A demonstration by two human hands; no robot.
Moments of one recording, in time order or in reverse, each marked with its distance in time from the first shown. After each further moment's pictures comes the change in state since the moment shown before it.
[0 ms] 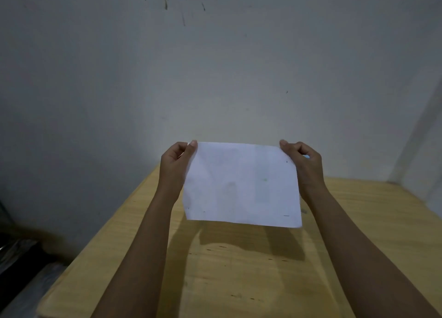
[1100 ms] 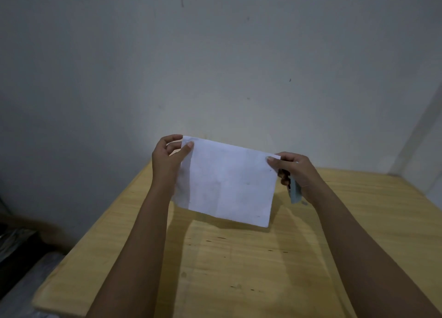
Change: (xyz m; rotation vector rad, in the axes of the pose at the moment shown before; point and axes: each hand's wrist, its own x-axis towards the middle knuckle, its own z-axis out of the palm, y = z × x) left_hand 0.008 -0.025 -0.014 -0.009 0.091 -0.046; right_hand -0.002 0.027 -0.010 -0.187 -0.261 0.231
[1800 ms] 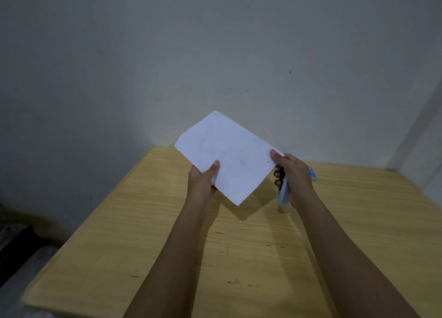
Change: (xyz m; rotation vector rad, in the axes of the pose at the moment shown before) left_hand -0.045 -0.047 0.052 -0.365 -0.118 -0.368; right_hand -0.007 0.019 0.019 0.234 0.223 0.072
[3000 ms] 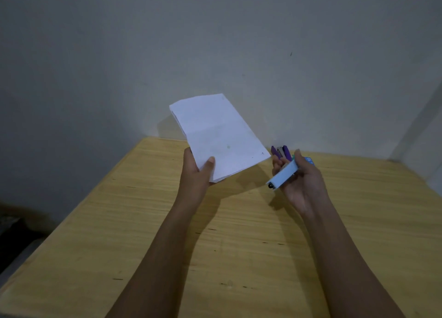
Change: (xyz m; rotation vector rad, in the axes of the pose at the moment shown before) left_hand -0.002 -0.004 -0.005 0.327 -0.055 0.190; right_hand -0.012 0.010 -0.017 0.750 -0.026 0.252
